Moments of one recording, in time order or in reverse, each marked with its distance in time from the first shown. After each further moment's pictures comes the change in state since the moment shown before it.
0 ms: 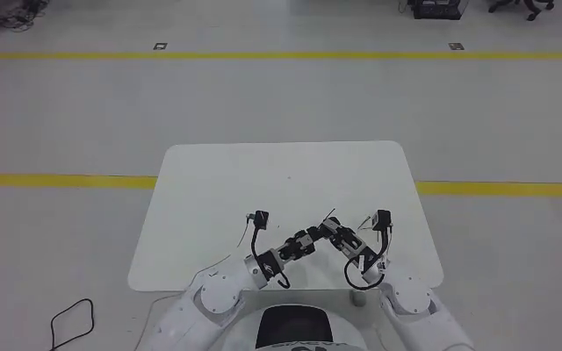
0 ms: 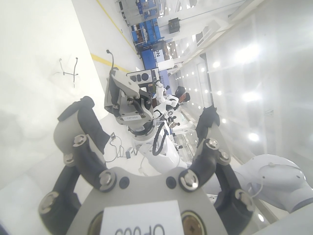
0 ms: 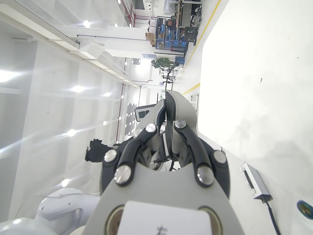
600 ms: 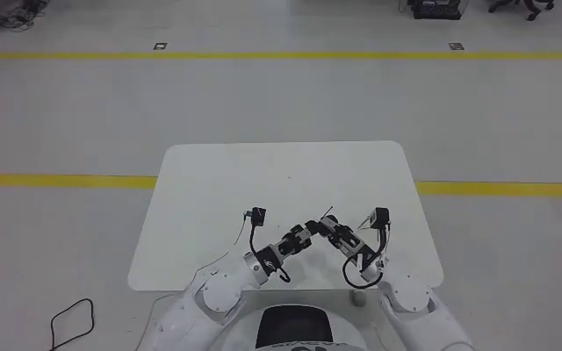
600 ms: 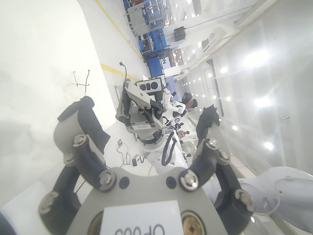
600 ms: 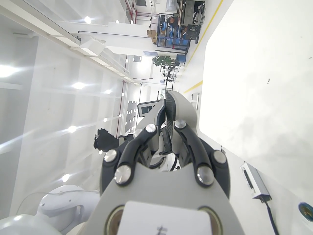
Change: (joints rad) left arm -0.015 -0.003 0.009 0.005 0.040 0.037 0.076; right arm 0.012 -0.001 -0.011 -0.014 -0.014 0.006 -0.005
